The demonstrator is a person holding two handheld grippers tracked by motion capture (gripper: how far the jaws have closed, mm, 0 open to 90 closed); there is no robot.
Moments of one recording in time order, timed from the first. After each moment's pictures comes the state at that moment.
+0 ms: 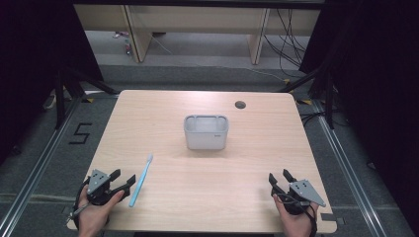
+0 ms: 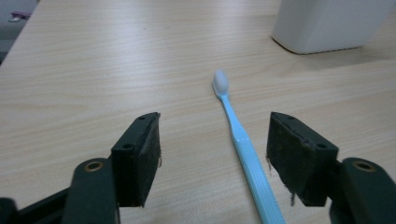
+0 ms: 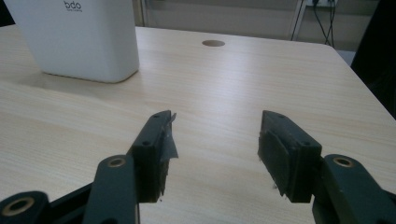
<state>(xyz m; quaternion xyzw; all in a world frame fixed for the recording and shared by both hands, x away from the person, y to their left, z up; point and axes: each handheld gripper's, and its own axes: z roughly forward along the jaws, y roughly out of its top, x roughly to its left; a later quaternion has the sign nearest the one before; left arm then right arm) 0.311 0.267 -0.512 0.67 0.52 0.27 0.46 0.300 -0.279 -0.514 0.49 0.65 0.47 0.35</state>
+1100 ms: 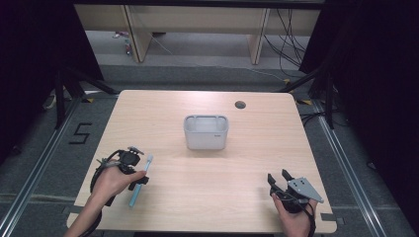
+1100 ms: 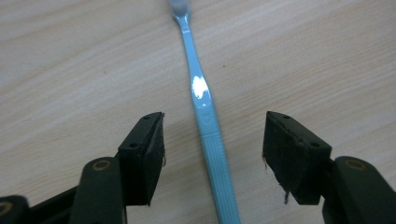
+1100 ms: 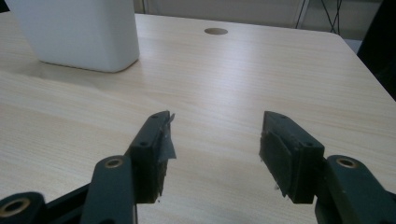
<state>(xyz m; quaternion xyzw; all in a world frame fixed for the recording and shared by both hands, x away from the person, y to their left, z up) 0.388 0.207 -0.473 0.82 0.55 0.07 0.14 0.306 -0.279 -0.513 0.49 0.66 0.45 0.35</state>
